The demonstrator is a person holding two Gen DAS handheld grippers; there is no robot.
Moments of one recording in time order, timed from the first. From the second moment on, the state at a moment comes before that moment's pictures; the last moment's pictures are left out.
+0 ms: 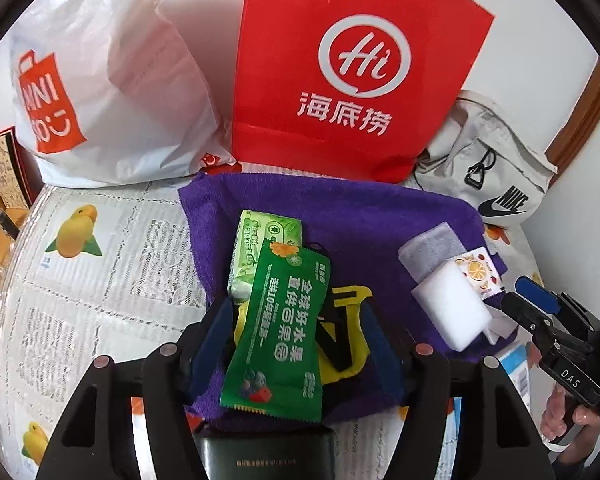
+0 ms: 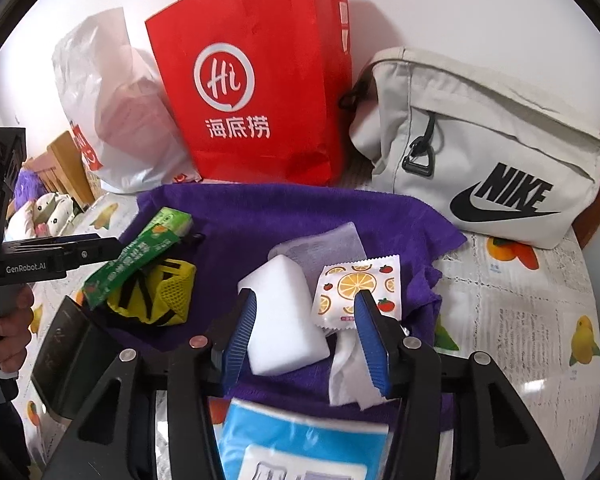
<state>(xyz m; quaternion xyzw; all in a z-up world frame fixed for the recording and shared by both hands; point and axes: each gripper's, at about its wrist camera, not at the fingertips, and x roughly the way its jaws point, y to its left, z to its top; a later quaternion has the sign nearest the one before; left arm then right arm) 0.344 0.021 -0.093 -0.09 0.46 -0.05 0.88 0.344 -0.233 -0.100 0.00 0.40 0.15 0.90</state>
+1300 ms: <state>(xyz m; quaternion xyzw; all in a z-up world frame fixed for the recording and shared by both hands) 0.133 0.007 -0.099 -0.07 0.44 -0.08 0.89 0.115 -0.236 -0.164 -0.03 0.44 0.19 0.88</state>
